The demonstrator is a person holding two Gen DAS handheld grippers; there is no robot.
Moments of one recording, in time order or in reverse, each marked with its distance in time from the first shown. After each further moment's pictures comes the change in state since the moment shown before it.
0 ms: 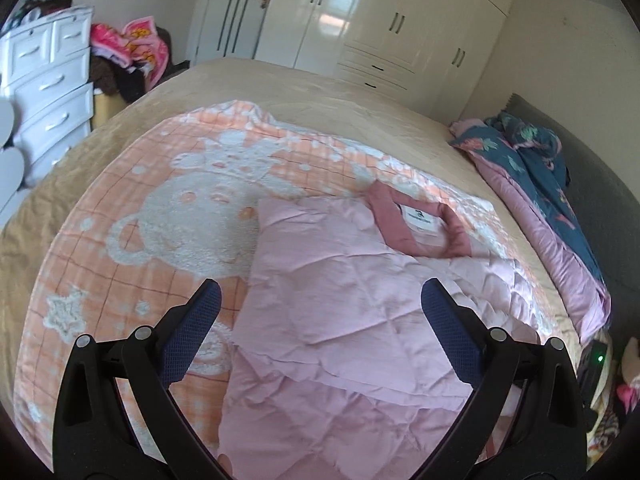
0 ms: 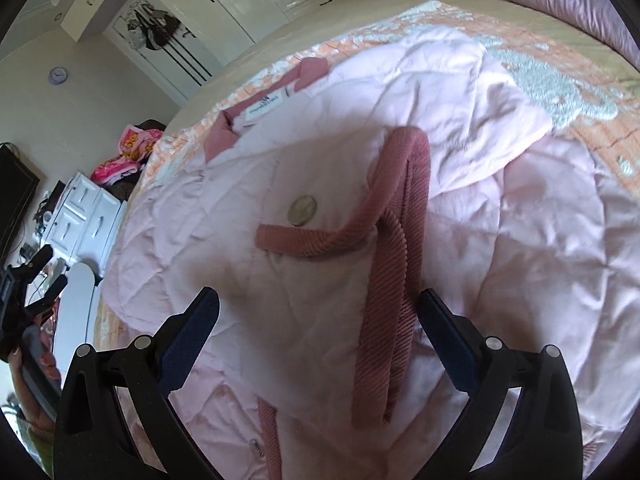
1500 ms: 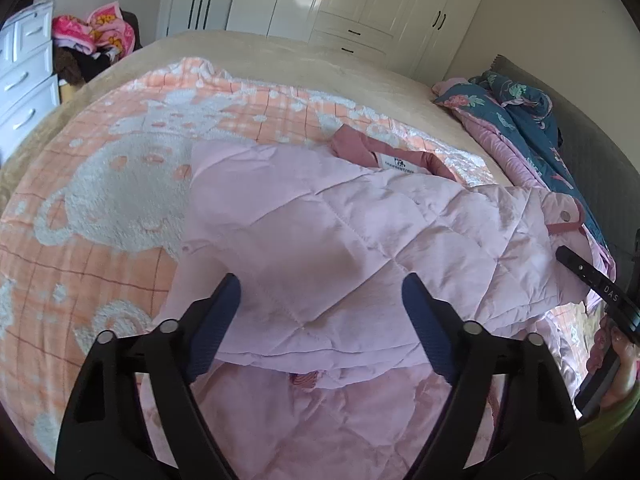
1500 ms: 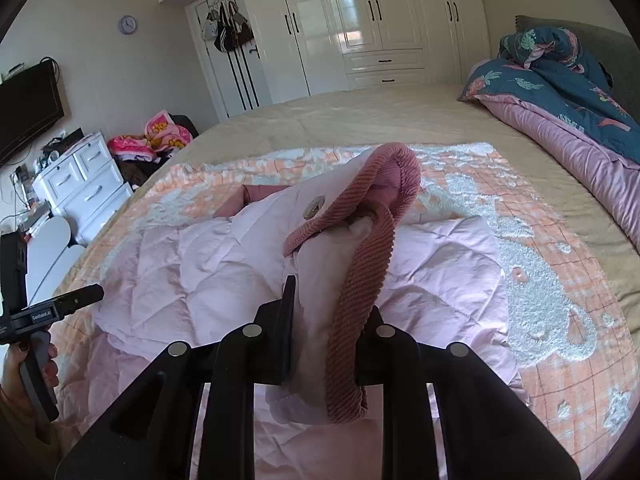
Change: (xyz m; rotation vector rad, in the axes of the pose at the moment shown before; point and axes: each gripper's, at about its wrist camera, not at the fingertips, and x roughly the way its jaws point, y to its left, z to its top) left arm 0.077 -0.043 -0.032 0.074 0.117 -0.054; right arm -0.021 0.023 0.095 -0.411 -0.220 -0.067
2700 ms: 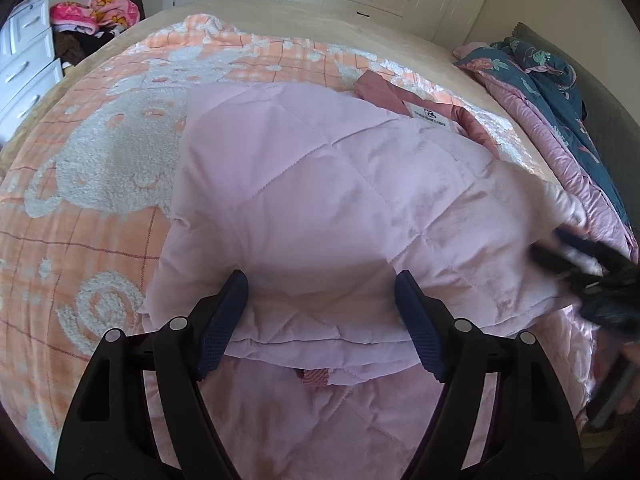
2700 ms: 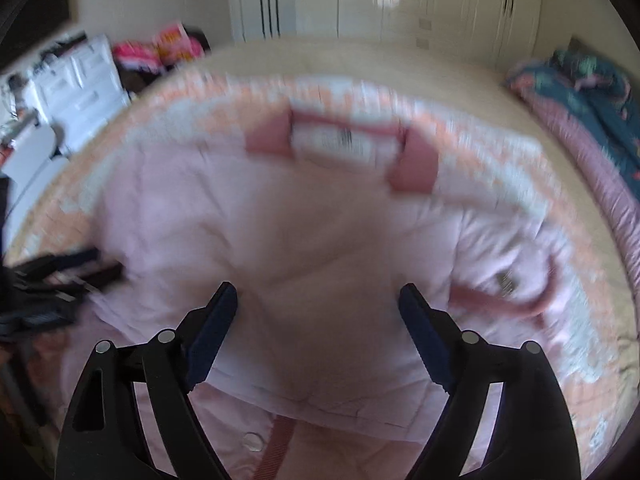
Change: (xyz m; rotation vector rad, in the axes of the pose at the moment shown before) left arm 0.036 0.007 -0.014 0.010 0.128 0.073; right arm 0.095 0.085 -0.012 -0.166 0.291 -0.074
